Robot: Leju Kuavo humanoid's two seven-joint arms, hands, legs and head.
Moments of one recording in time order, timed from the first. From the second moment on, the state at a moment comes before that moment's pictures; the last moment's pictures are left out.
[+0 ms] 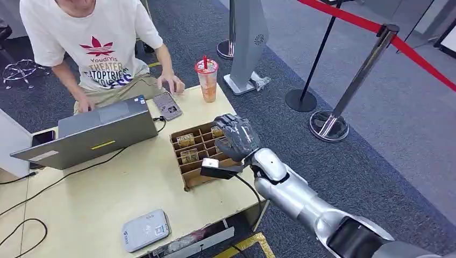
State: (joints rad) left arm -0.07 -0.14 0.91 -0.19 -1.10 0.32 0.04; right arm -0.32 -0.31 0.39 -1.20 0.99 -0.42 -0.13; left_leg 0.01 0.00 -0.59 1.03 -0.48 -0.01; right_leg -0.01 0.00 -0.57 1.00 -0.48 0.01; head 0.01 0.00
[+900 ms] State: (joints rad) left arm -0.07 -0.14 0.92 -0.19 -1.11 0.32 0.04; right arm -0.32 -0.30 0.39 -1.12 0.98 -0.41 -0.14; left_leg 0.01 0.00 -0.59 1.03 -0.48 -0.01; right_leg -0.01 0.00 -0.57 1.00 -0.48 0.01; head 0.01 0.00
